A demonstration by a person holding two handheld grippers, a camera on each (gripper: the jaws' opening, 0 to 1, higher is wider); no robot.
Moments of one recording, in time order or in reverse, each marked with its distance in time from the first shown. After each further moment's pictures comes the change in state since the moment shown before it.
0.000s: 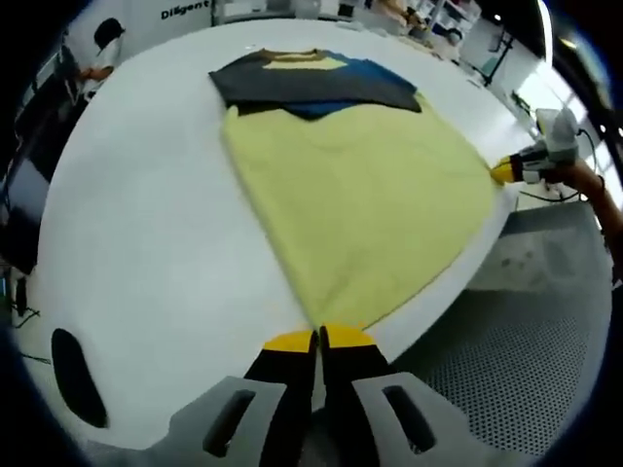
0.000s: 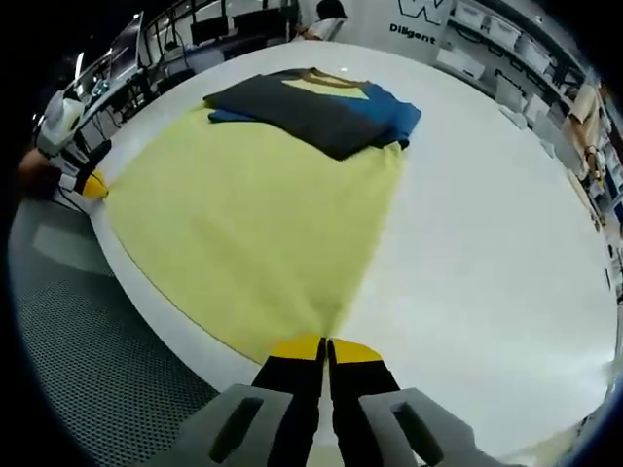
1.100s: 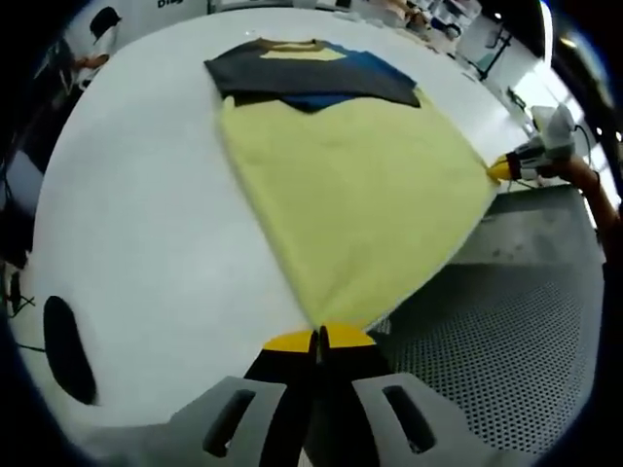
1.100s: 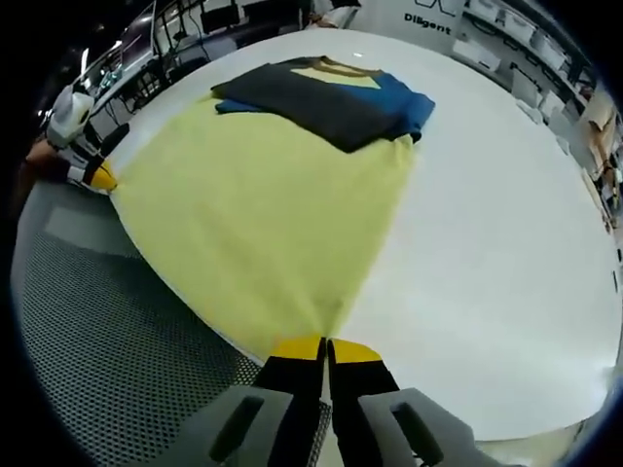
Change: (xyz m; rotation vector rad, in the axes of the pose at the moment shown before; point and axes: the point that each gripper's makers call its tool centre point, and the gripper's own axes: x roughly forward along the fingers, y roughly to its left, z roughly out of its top) left arm -0.013 -0.001 -0.032 -0.006 0.032 -0.050; right arm -0.011 0.027 -0.019 -0.029 0.054 0.052
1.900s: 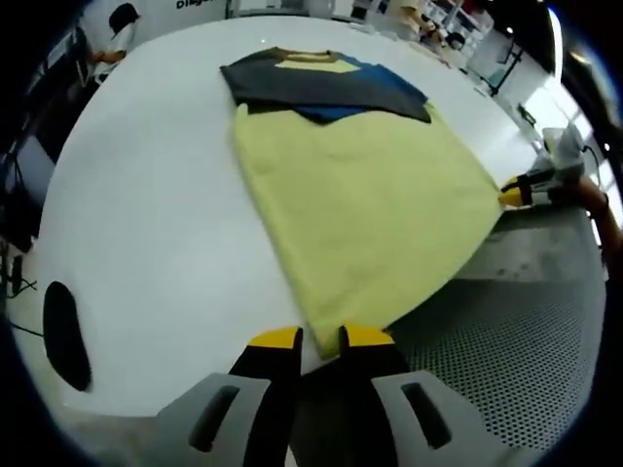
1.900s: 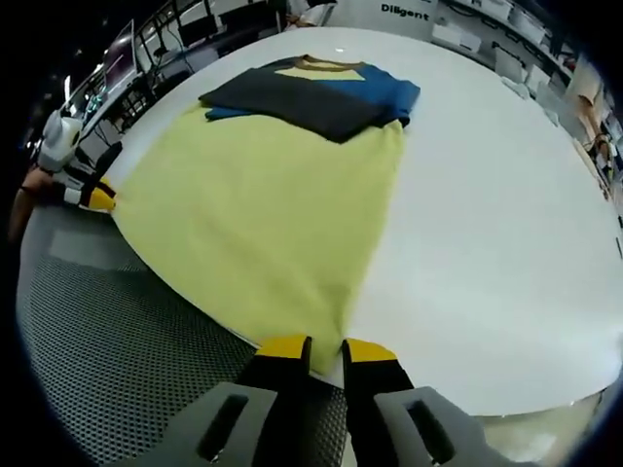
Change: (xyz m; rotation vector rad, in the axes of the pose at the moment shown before) left arm 0.001 0.000 0.005 -0.057 -0.039 0.050; right arm -0.003 0.009 -0.009 0.110 0.008 0.005
